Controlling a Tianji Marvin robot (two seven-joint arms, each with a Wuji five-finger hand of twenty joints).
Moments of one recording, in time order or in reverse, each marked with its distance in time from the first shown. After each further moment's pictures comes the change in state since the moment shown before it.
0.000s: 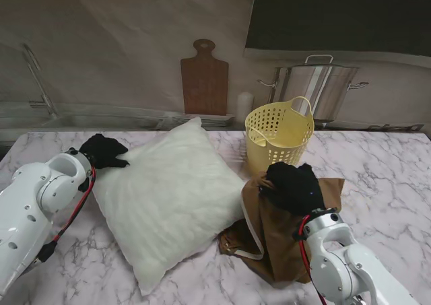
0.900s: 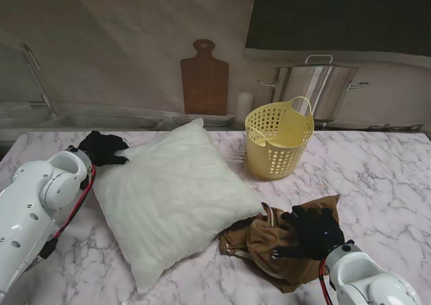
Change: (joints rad) left arm -0.003 -0.013 -0.010 -0.009 0.023 0.065 -0.018; right arm -0.256 0.039 0.164 -0.144 -0.316 0.012 0.442; left_hand -0.088 0.052 0.027 0.010 -0.163 -0.003 -0.246 -0.161 -0.296 0.056 -0.141 -0.245 -0.148 0.027 -0.104 -0.108 -0.078 0.010 0.000 -0.050; right_hand -0.513 0.026 -0.197 0.076 -0.533 0.095 -0.779 -0.297 -0.286 0.111 -0.384 -0.332 -0.276 0.118 -0.237 -0.226 -0.153 -0.044 -0.262 -0.352
